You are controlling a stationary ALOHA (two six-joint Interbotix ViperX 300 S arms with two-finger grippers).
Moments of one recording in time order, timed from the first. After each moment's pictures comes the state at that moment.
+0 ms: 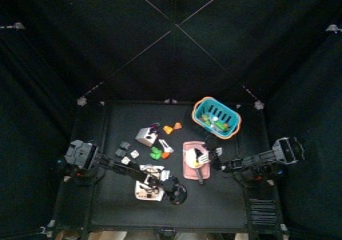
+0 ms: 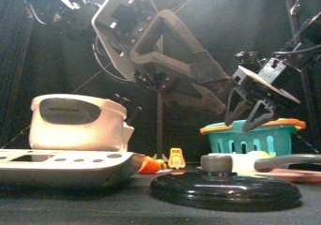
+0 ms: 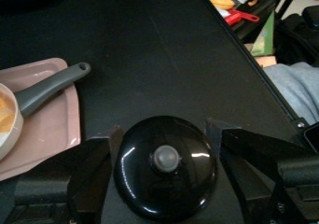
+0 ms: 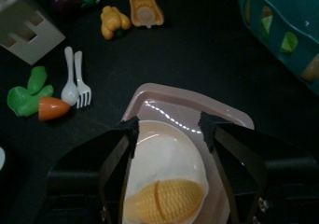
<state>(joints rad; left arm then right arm) -0.22 0.25 0.51 0.30 -0.28 -0.23 0.14 -0.23 0.98 -1.35 0.80 2.38</state>
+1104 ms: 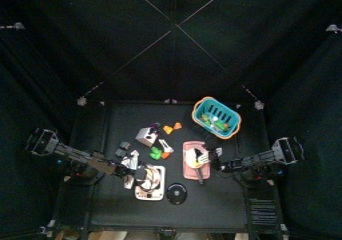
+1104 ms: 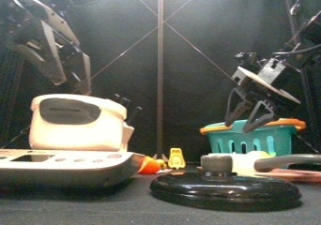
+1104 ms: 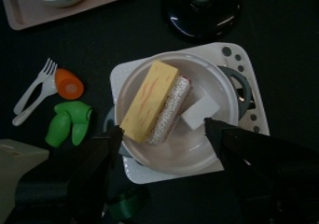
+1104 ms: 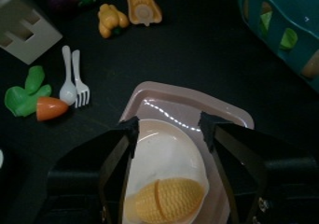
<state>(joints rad) -0.28 -0.38 0.86 0.38 0.41 -0.32 0.14 -0.22 0.98 -1.33 0.80 2.38</state>
